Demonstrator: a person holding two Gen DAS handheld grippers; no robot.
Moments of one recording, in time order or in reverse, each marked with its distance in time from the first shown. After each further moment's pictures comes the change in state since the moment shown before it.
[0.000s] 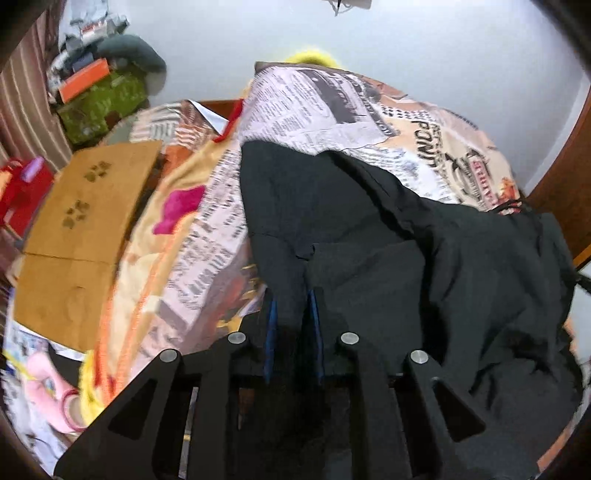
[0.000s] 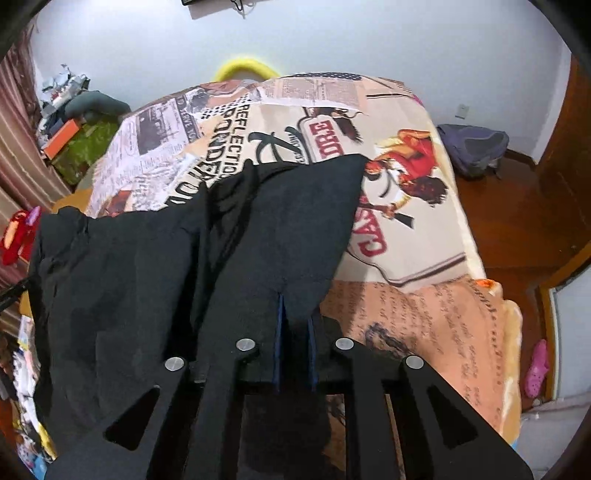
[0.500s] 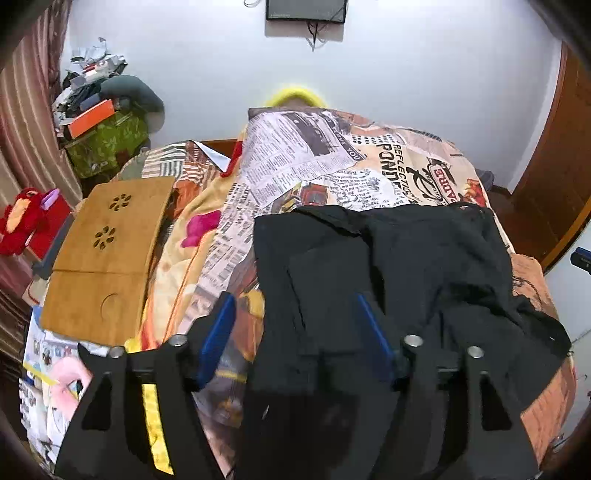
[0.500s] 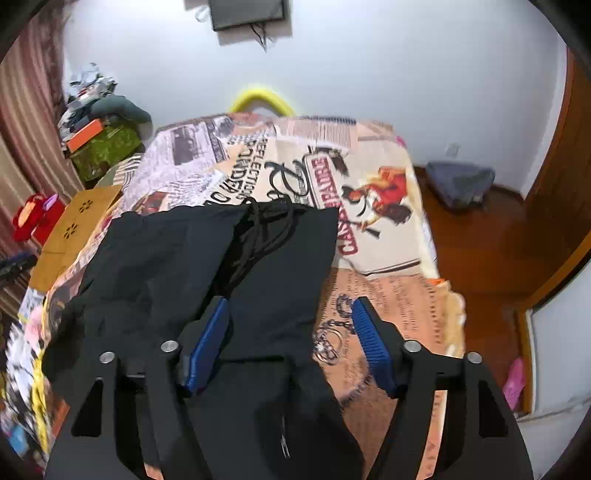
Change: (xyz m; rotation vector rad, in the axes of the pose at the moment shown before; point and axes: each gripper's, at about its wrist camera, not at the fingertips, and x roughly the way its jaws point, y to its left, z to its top) left arm -0.119 0.006 -0.047 0.052 -0.127 -0.029; right arm -0.120 0.007 -0.051 -0.102 -0.132 -0.014
